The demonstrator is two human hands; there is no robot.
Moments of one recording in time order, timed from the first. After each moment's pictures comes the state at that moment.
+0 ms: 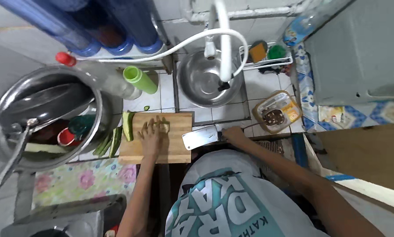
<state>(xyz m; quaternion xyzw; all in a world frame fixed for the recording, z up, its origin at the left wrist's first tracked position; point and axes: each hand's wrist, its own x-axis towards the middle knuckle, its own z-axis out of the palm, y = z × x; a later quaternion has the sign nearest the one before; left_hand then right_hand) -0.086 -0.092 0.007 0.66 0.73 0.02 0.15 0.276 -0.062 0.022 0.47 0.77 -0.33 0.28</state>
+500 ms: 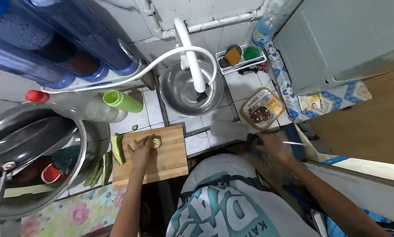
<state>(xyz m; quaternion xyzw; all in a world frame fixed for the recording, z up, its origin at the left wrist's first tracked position) -0.107 -0.066 0.003 0.70 0.69 -0.06 0.20 0.414 -0.129 0.084 0.72 0.59 -0.31 0.18</state>
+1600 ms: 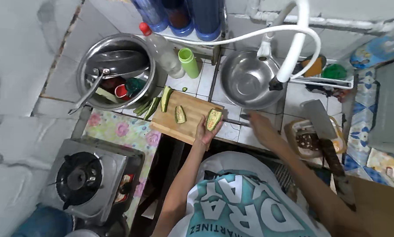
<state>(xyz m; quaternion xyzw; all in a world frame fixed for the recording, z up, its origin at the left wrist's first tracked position) 0.027 -0.107 0.029 -0.23 0.32 0.62 0.67 0.237 -0.030 0.135 0.51 0.77 -0.38 0.06</state>
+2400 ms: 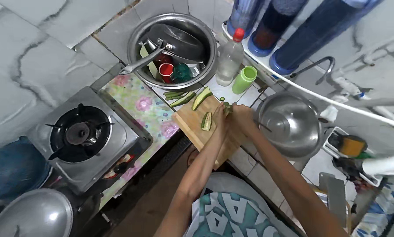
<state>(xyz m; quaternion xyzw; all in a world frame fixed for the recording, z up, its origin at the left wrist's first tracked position) -0.061 -0.020 0.003 -0.12 0.50 0.77 0.38 -0.020 0.037 0.085 0.37 0.90 -0.16 0.16</state>
